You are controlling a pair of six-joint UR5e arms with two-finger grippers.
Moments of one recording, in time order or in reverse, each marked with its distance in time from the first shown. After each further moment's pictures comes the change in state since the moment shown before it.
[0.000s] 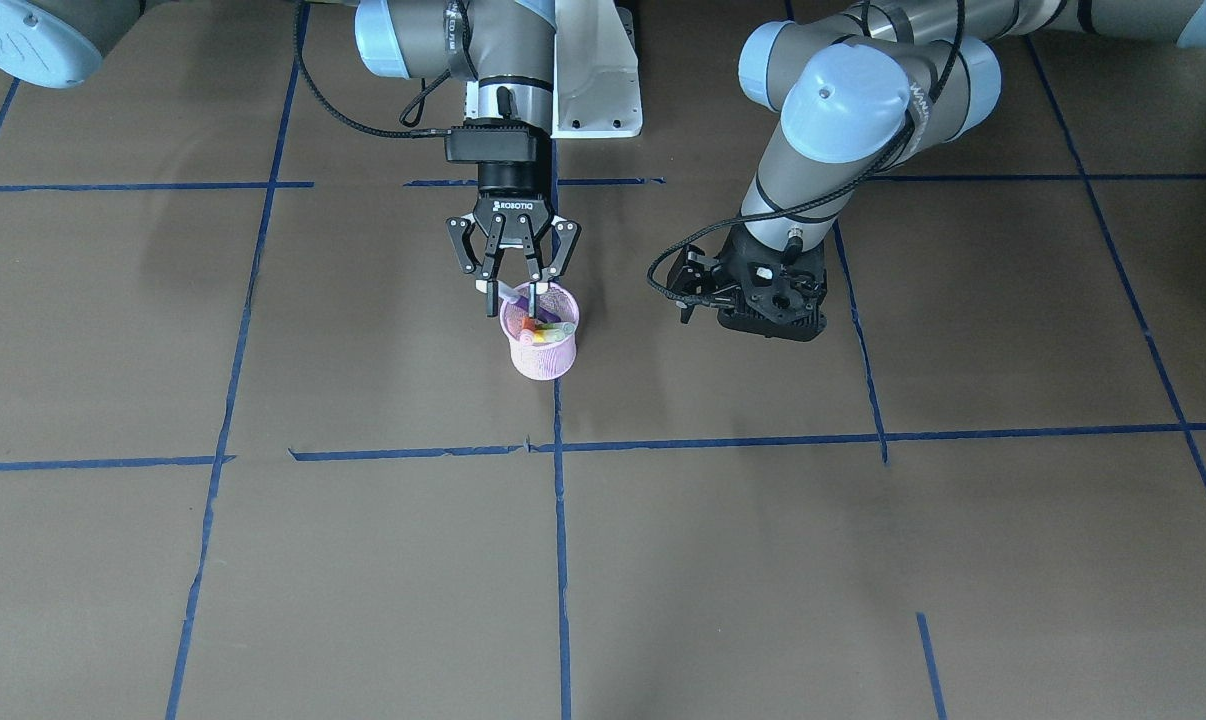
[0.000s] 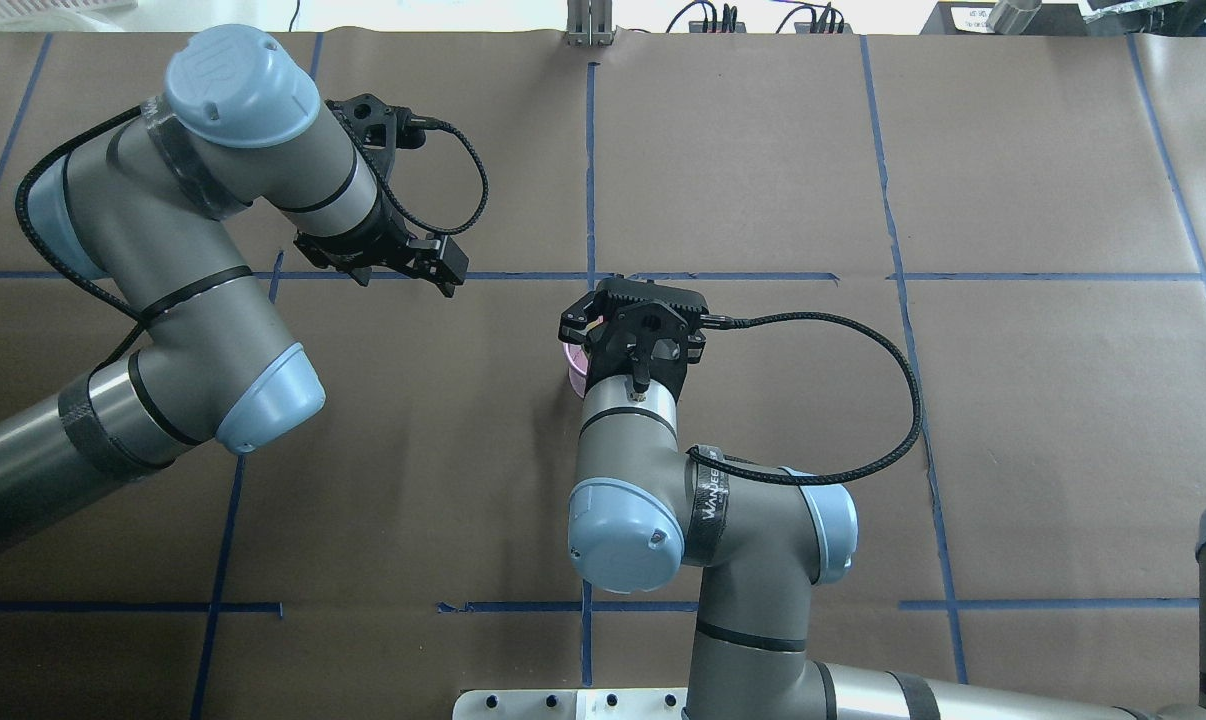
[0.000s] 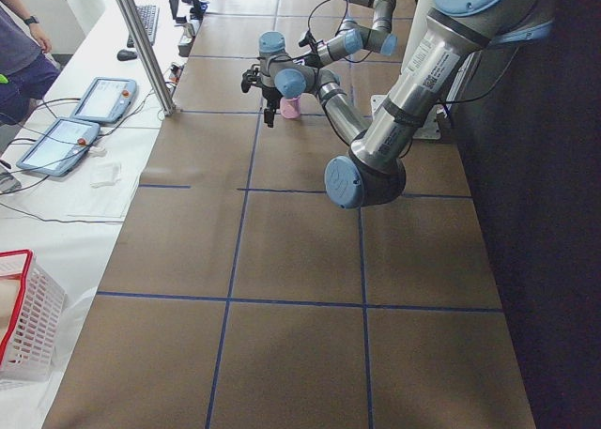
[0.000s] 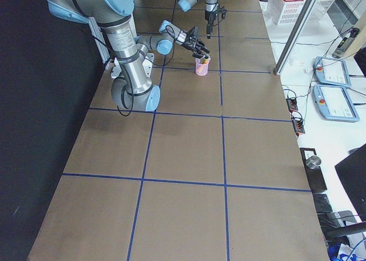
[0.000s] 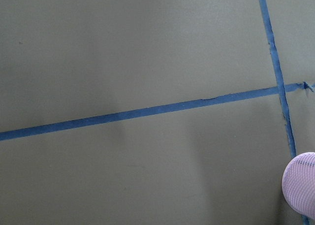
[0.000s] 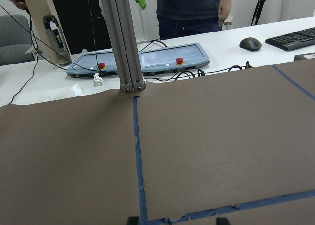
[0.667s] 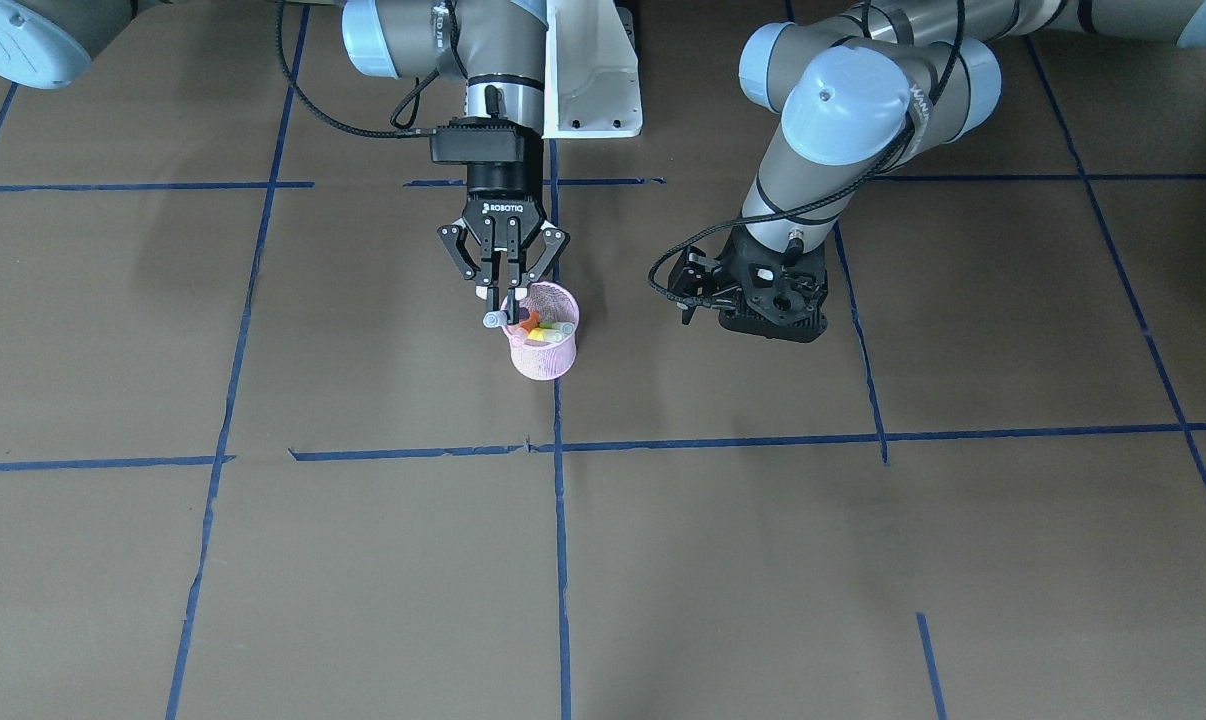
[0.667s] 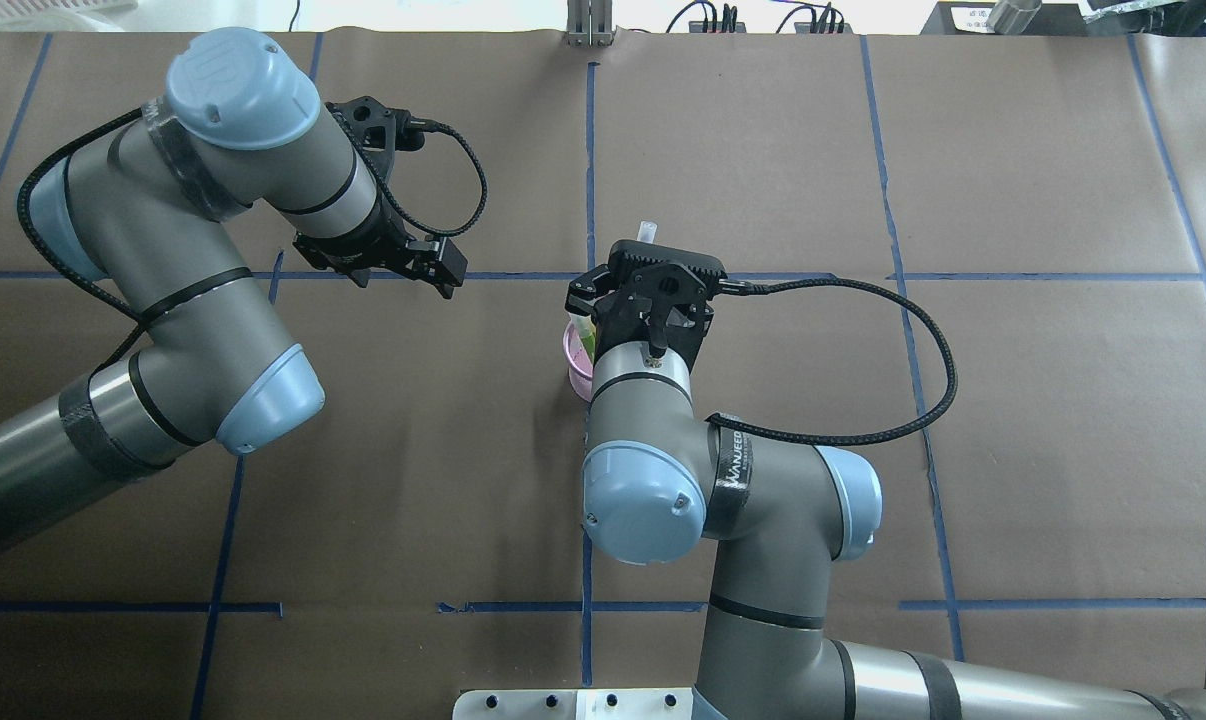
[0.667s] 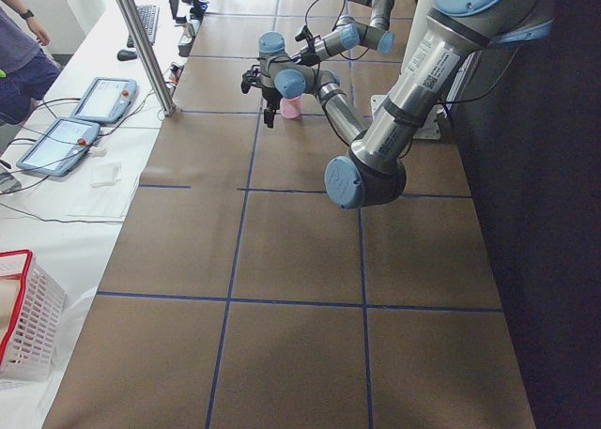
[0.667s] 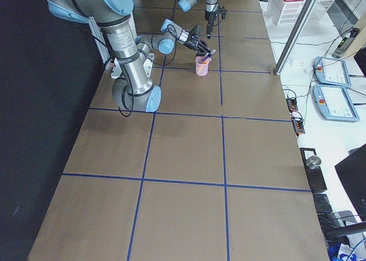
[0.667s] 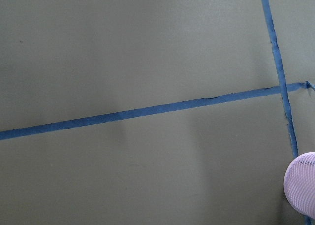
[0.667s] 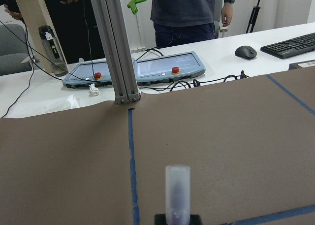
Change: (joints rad) left arm -0.001 0.001 0.002 0.000 0.001 0.000; right arm 0.009 -0.012 0.002 0.001 -0.049 0.009
